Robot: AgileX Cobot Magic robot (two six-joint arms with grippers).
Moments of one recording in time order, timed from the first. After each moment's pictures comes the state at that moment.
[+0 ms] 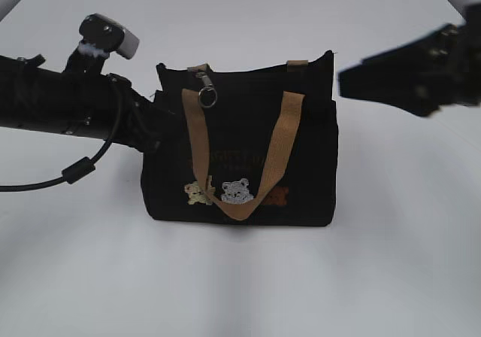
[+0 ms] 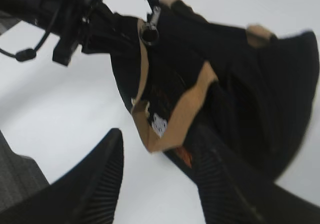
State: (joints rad) left arm -0.35 1.69 -0.86 -1.62 0.44 2.00; right arm 0.11 1.13 -0.71 1.23 0.69 -1.31
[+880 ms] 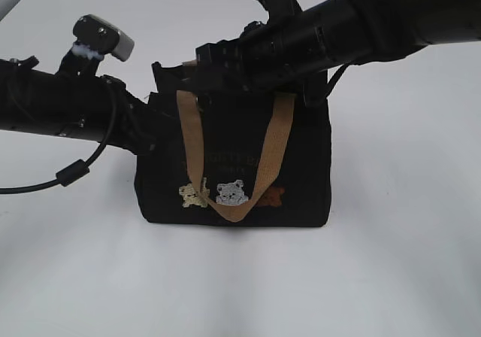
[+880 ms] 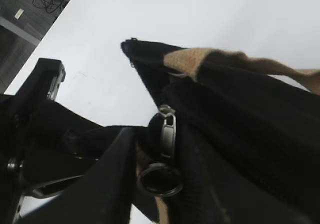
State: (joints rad) left arm -0.35 1.66 -0.83 -1.62 0.42 2.00; right arm 0.47 1.88 -1.25 1.31 0.46 -0.99
